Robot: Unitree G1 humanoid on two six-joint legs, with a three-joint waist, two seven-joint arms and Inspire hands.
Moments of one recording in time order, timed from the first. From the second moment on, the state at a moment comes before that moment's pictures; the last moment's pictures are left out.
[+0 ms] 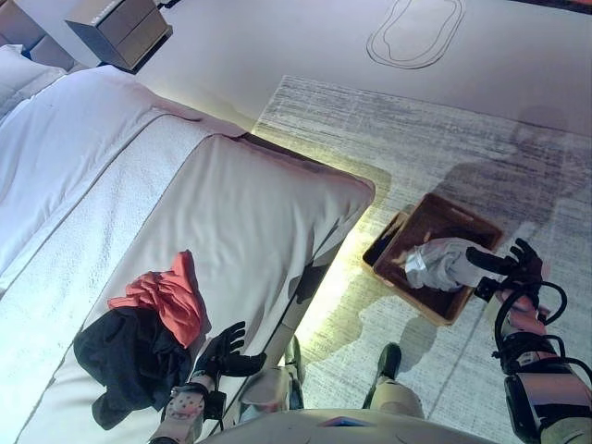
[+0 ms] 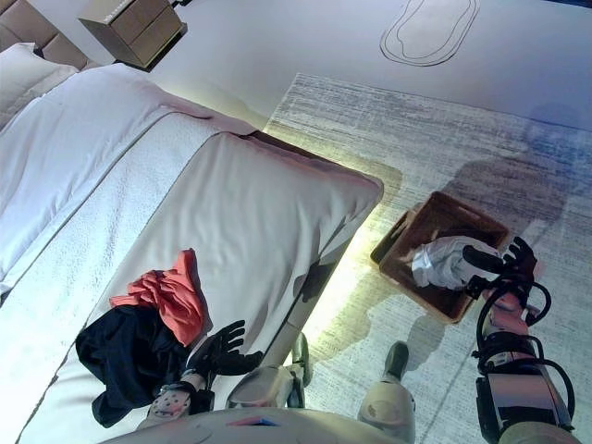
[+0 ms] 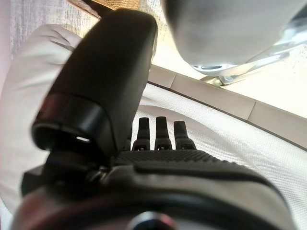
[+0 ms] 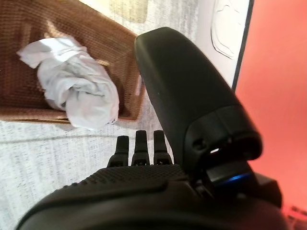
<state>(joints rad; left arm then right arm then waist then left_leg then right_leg) 0.06 0.24 -0.30 1.05 -0.28 -0.34 -0.03 -0.32 -0.55 -0.07 1.02 0.51 -0.11 -0.38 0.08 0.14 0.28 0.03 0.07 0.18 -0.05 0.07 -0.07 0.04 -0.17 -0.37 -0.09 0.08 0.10</state>
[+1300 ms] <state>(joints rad) -0.05 0.36 -0.32 1.08 -0.19 -0.27 0.01 -0.38 -0.35 0.54 0.99 -0.35 -0.16 -0.23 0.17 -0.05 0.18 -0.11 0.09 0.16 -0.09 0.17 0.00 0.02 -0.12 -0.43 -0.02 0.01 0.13</state>
